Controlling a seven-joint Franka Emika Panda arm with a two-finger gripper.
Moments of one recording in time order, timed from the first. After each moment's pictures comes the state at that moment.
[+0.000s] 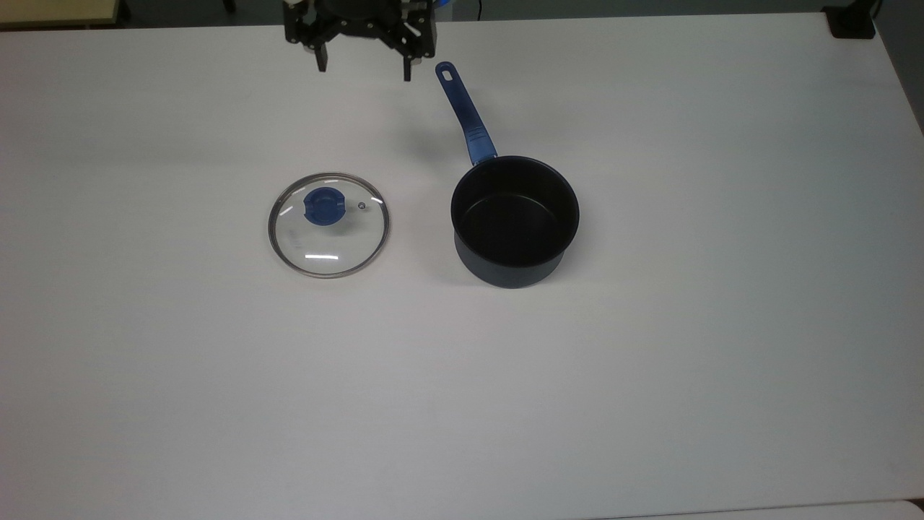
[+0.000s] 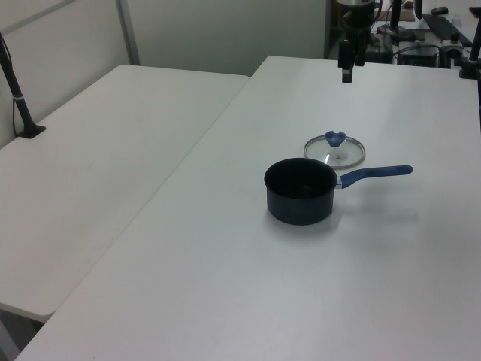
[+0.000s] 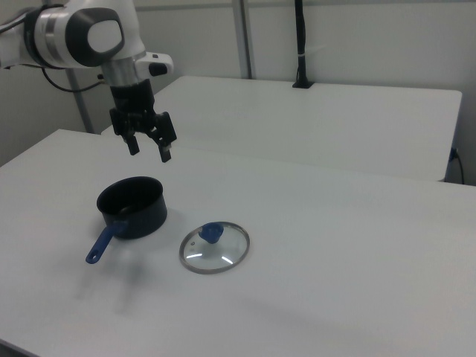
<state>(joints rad) 0.05 0.04 -0.01 -1.67 -0.06 1.68 0.10</state>
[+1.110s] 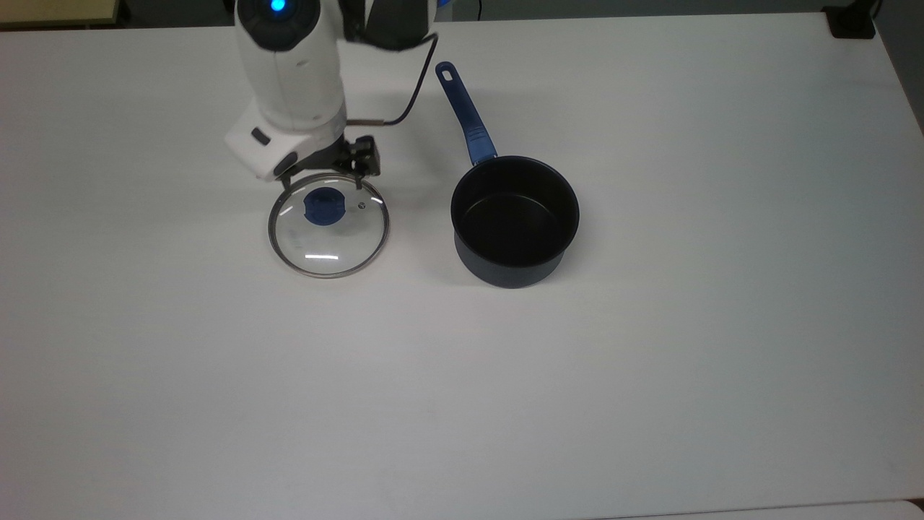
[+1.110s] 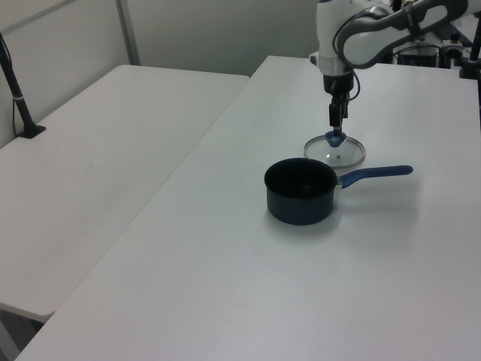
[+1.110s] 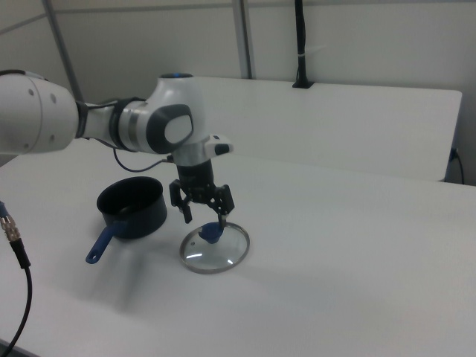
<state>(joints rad) -0.07 0.30 -0.02 -1.80 -0.10 2.01 -0.14</state>
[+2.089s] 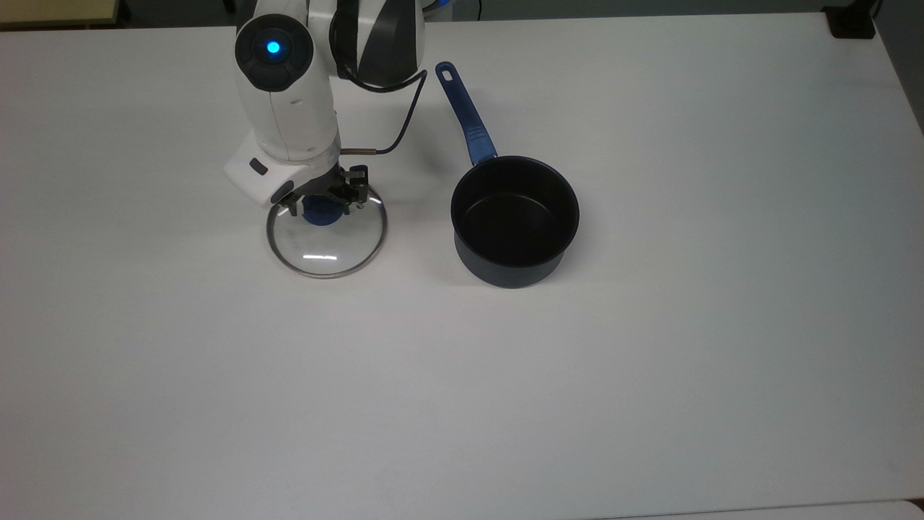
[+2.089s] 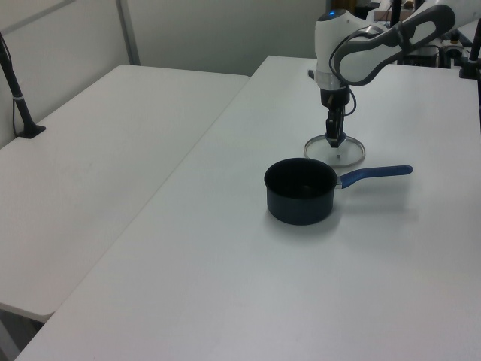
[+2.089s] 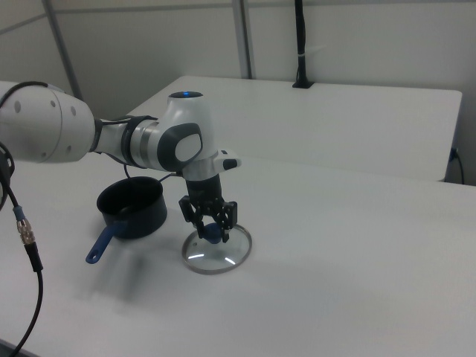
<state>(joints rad) -0.08 0.36 -0.01 -1.81 -0.10 2.10 -0.15</state>
